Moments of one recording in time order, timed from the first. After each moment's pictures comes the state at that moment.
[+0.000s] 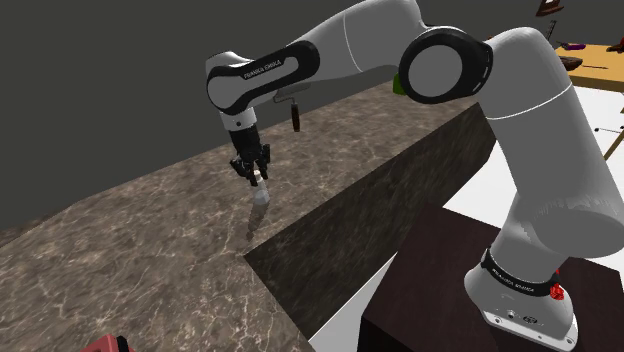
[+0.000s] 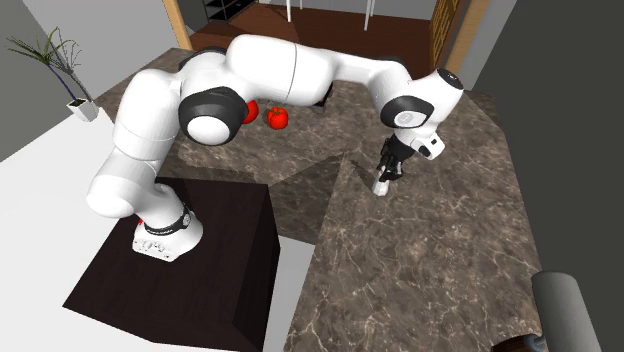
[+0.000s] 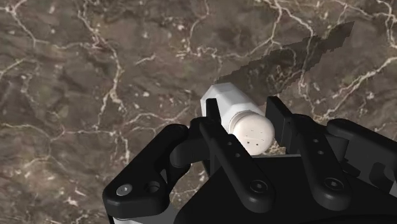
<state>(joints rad) 0.10 0.65 0.16 -1.28 0.01 1.72 0.14</state>
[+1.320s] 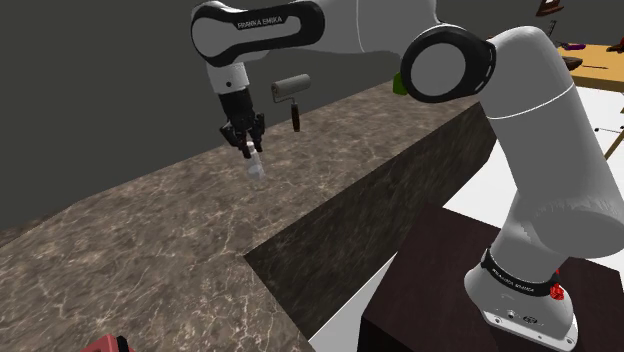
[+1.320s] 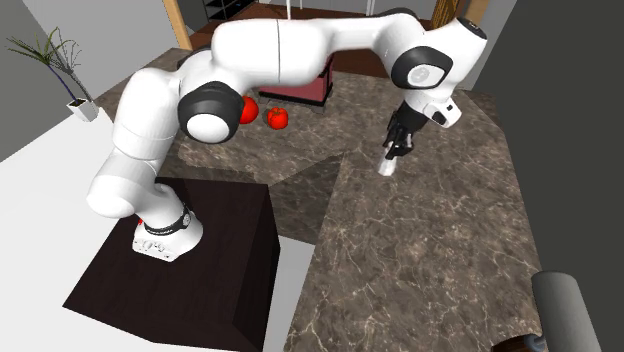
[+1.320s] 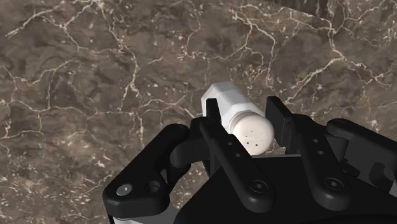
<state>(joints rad) 0.11 0.64 0.16 -1.04 0.02 1.47 0.16</state>
